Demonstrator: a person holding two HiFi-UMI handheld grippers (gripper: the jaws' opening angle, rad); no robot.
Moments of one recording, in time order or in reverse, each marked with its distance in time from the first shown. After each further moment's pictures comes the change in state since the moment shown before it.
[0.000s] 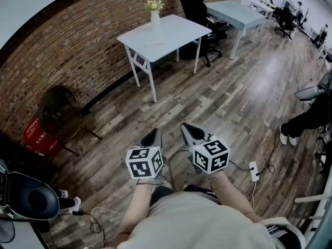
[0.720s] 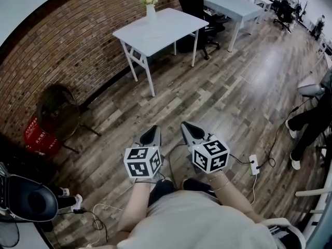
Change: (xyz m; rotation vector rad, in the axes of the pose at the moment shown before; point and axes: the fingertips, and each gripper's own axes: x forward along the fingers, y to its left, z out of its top) left arm 0.004 -0.011 -0.006 0.055 -0.014 -0.051; right arm -0.009 -0.008 -0.019 0.045 -0.004 -0.031
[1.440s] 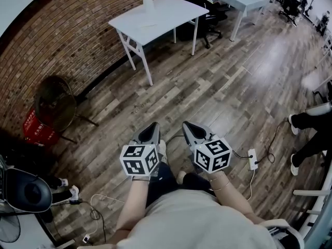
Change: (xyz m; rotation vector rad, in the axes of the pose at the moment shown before) left arm 0.036 -0.038 -0.027 -0.039 0.041 -0.022; right arm -0.024 -0.053 -0.035 0.077 0.058 0.024
